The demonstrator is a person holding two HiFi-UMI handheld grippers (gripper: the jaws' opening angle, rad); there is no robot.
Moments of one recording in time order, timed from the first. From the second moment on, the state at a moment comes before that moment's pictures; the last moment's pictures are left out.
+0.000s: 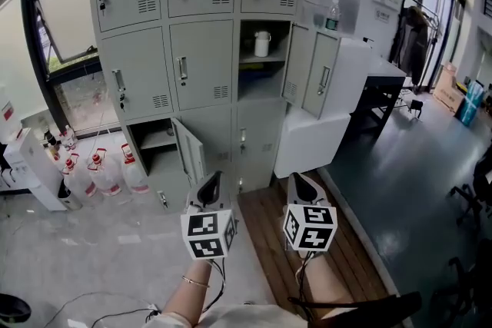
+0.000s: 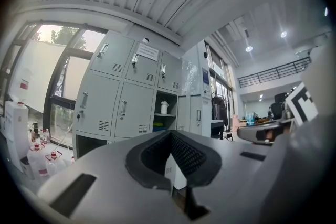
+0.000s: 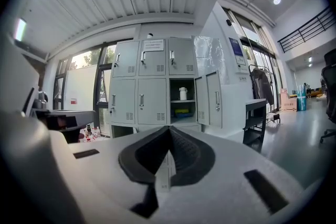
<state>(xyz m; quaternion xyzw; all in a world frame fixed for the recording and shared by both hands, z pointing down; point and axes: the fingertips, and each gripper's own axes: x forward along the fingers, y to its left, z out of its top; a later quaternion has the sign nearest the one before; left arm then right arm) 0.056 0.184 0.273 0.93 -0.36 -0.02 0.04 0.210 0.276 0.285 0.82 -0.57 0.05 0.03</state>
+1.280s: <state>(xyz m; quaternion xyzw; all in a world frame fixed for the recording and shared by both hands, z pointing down) 0.160 -0.056 0.267 0.93 -0.36 -0.03 0.04 0.326 0.067 0.291 0.84 -0.54 0.06 0.03</state>
